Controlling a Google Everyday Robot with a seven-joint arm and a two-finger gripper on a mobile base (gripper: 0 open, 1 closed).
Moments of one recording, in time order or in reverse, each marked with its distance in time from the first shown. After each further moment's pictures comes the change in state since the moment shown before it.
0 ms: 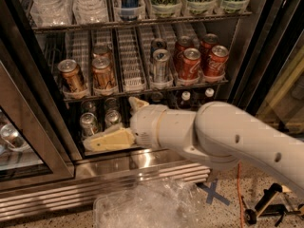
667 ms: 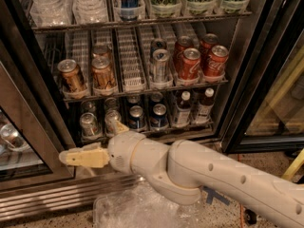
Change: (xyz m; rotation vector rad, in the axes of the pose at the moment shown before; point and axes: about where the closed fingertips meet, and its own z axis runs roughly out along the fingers) arm 0.035 0.034 0.057 -0.011 -0.162 0.218
